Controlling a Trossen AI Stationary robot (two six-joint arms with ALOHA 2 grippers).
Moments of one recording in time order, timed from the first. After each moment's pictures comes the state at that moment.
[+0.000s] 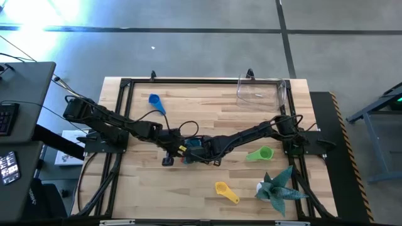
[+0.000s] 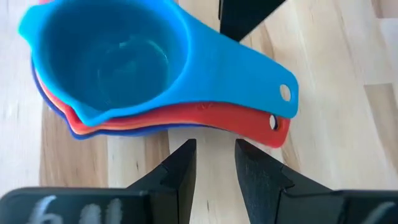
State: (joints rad) left arm -0.14 1.48 0.71 -0.18 0.10 -0.07; right arm 0.23 2.17 1.72 -0.71 0.16 1.99
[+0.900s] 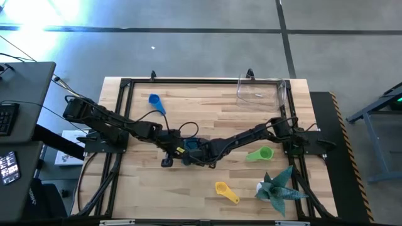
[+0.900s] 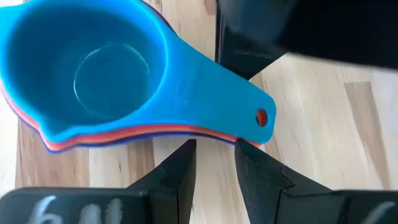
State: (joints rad) left arm -0.14 1.48 0.70 -0.17 0.15 -0.08; right arm 0.24 2.22 1.72 -0.57 0.15 1.97
